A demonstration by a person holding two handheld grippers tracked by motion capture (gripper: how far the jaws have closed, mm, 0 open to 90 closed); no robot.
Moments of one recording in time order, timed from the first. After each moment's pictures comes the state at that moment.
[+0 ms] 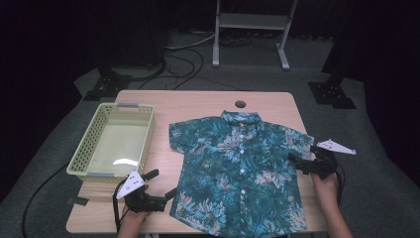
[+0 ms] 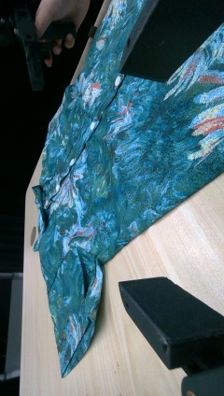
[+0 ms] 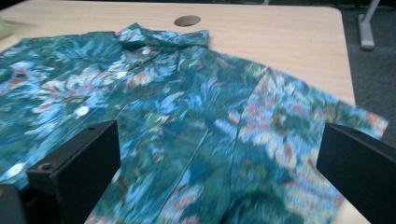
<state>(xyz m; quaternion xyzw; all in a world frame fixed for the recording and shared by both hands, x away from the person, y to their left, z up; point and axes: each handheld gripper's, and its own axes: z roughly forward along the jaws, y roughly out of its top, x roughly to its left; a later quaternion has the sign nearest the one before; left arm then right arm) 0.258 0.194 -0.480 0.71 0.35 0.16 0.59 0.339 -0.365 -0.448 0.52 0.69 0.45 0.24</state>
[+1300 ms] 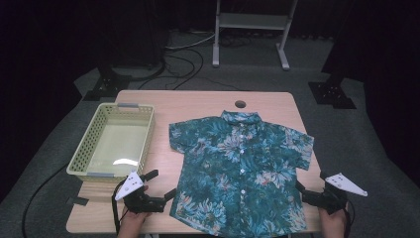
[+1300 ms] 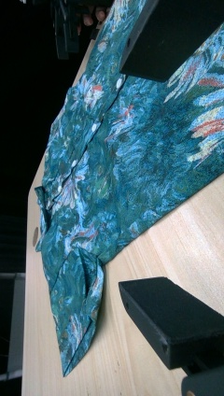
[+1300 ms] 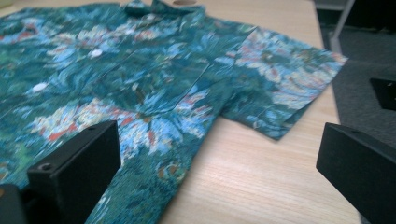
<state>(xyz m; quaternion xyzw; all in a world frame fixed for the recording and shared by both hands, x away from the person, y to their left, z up) 0.256 0.195 -0.480 0.70 0.35 0.16 0.60 0.253 -0.370 -0.482 0.51 0.67 0.44 0.30</state>
